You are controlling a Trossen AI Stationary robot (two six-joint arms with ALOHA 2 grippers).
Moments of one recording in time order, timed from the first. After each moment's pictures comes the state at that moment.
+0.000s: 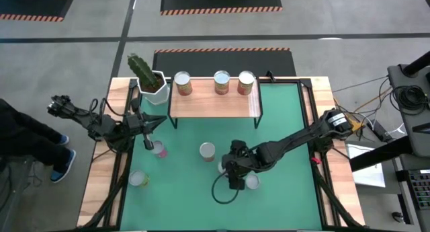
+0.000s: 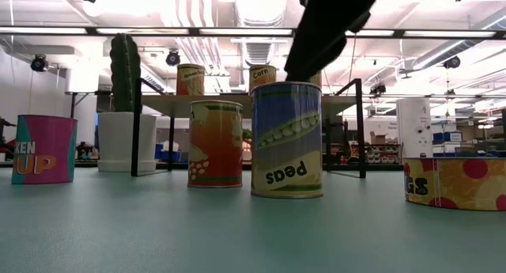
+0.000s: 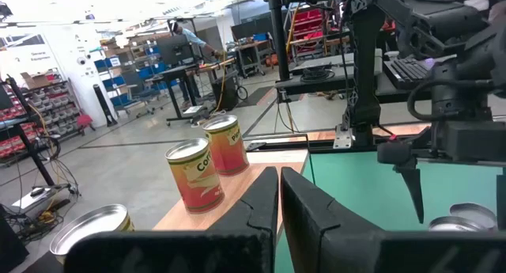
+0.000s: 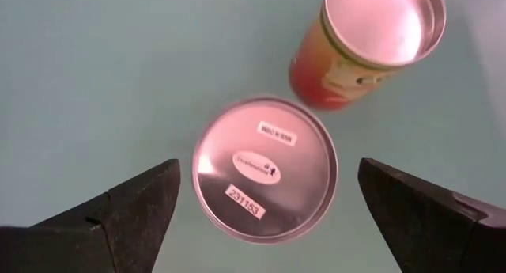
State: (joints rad) left arm -0.46 0.54 0.57 -0.02 -0.83 0.20; right arm 0.36 1.80 1.39 -0.61 0.23 0.36
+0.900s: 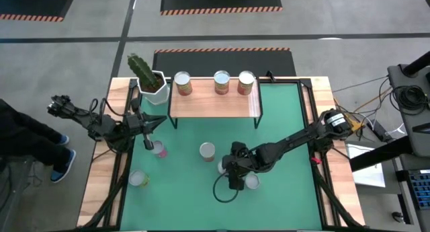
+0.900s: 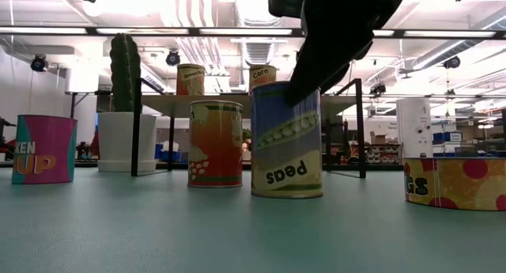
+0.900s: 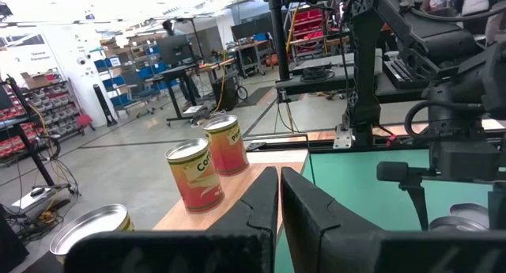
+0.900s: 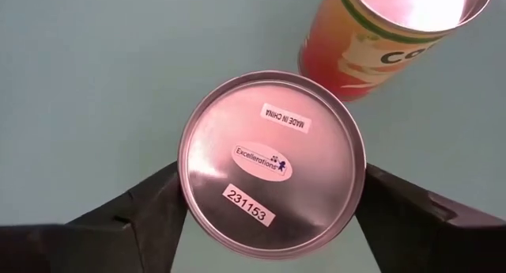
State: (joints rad) left arm -0.46 0.54 0.57 -0.02 -0.83 0.20; right arm 0.35 1.81 1.29 -0.48 0.21 0.38
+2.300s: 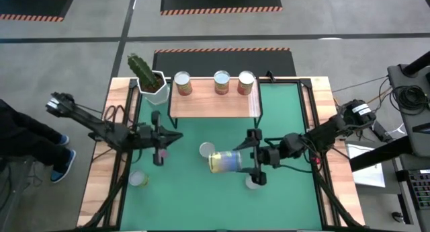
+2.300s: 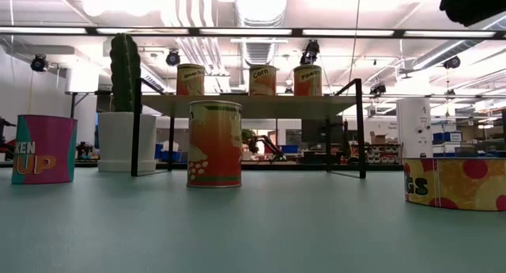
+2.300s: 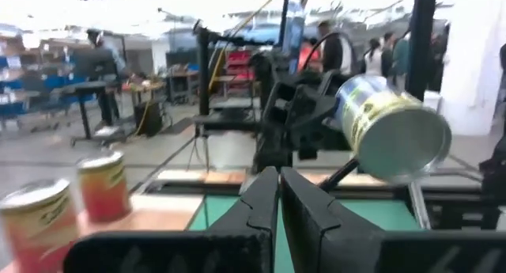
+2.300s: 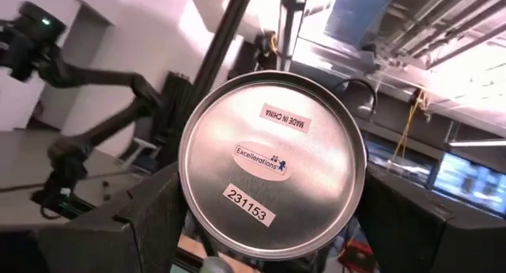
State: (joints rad) left arm -0.46 0.86 0.57 0.43 -0.58 0.08; right arm 0.34 1.49 0.63 1.31 0.04 -0.46
